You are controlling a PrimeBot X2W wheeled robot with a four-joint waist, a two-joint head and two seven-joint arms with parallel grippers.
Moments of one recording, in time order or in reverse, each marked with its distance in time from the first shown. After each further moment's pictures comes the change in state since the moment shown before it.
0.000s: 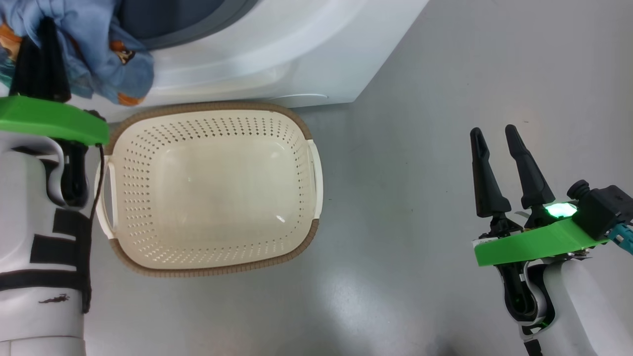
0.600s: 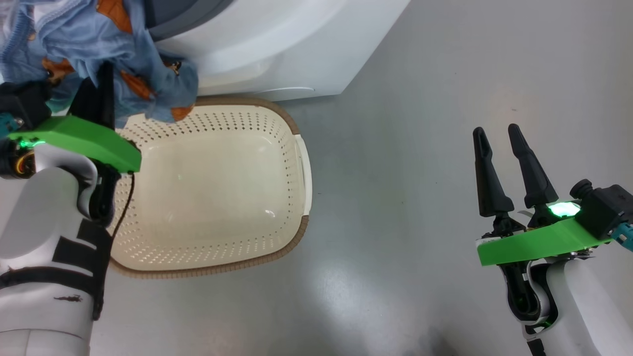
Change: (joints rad) left arm -0.050 0.018 -0.205 0.248 -0.142 0.004 0.002; right arm 0.000 -0.012 0.000 -0.001 0.000 0.000 0.000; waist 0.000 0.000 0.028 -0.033
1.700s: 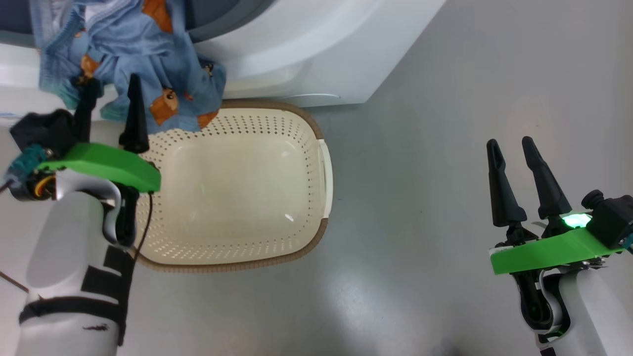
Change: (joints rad) left arm 0.156 -0.067 0.105 -0.193 0.142 0.000 -0.002; right arm 0.040 -0.034 -0.023 0.004 0.000 0.000 0.000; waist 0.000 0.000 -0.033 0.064
